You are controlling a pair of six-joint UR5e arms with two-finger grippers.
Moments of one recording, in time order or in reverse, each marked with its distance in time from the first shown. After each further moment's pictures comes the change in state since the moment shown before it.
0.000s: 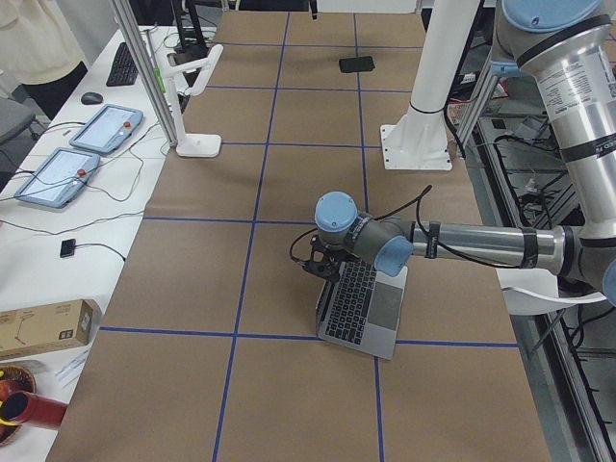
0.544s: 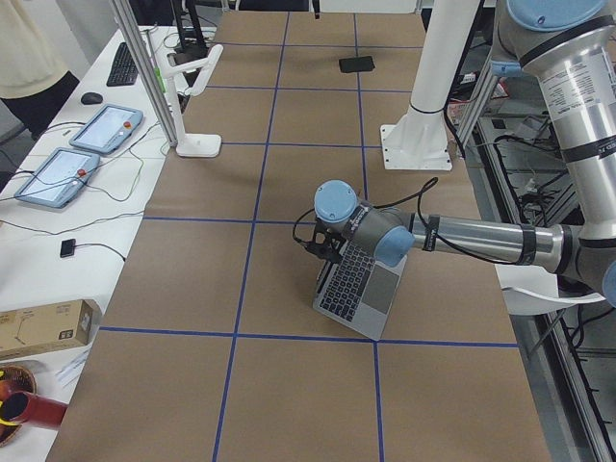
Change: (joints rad) left arm -0.040 -0.010 -0.050 0.001 -0.161 0.000; right arm 0.000 -0.028 0.021 -0.001 0.000 -0.002
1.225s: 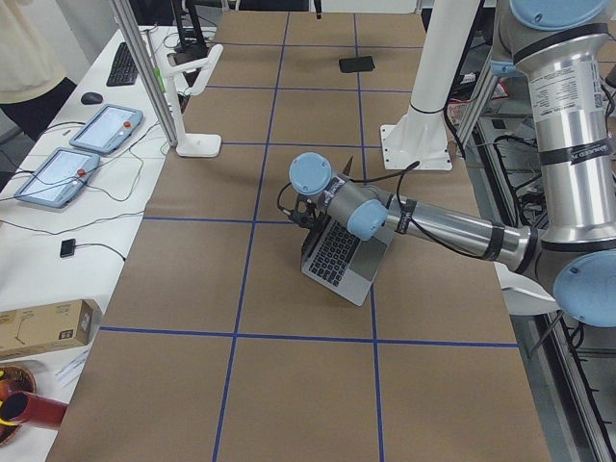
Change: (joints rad) left arm 0.001 -0.230 -0.009 0.191 -0.120 -0.007; right arm 0.000 -0.015 -0.006 0.000 0.000 0.001
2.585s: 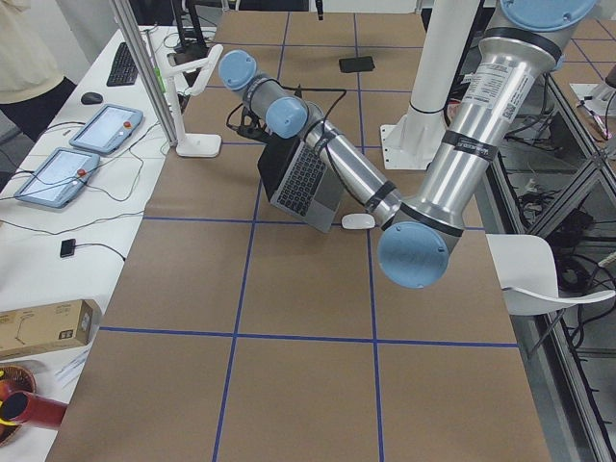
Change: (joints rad) left arm 0.080 -0.611 0.164 0.342 0.055 -0.281; right arm -0.001 -0.010 -0.021 -0.002 0.004 0.002
